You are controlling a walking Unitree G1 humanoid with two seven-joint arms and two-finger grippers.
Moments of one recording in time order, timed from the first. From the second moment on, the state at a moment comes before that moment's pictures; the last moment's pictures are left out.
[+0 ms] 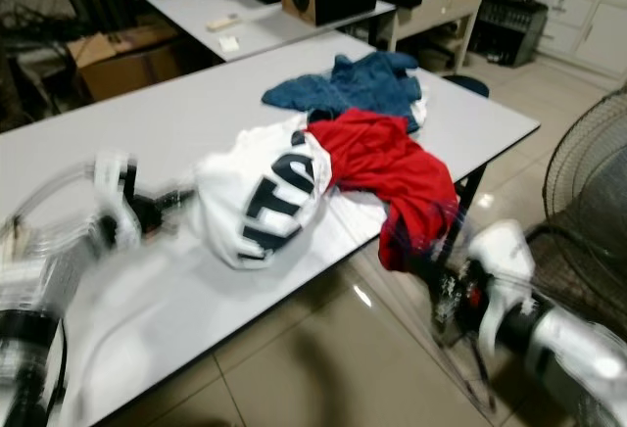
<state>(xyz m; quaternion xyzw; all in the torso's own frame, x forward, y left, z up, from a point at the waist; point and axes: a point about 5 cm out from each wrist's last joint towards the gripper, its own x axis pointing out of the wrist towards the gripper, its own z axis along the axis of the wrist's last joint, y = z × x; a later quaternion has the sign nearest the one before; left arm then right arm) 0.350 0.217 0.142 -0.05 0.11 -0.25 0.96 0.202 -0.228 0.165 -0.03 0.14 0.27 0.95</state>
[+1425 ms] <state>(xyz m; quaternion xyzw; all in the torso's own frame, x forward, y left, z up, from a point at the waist) 0.247 0.193 0.112 0.20 0.13 -0.49 0.84 0.209 -0.206 0.177 -0.06 0.05 0.30 0.95</state>
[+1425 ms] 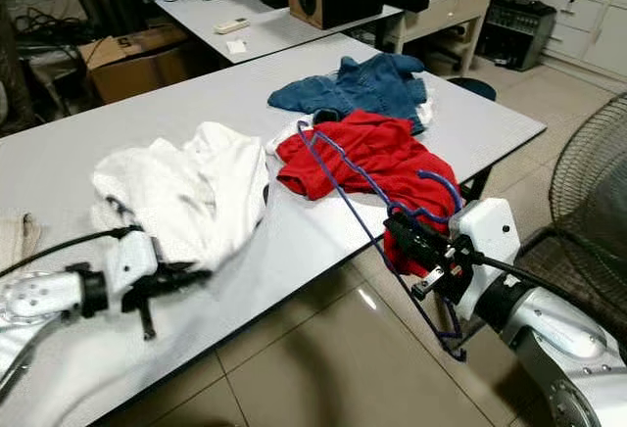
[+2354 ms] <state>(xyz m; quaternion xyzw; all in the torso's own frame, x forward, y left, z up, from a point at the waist) 0.293 0.222 0.143 0.10 0.16 -0.28 0.94 0.204 -0.214 0.172 -0.06 0.09 0.30 0.95</state>
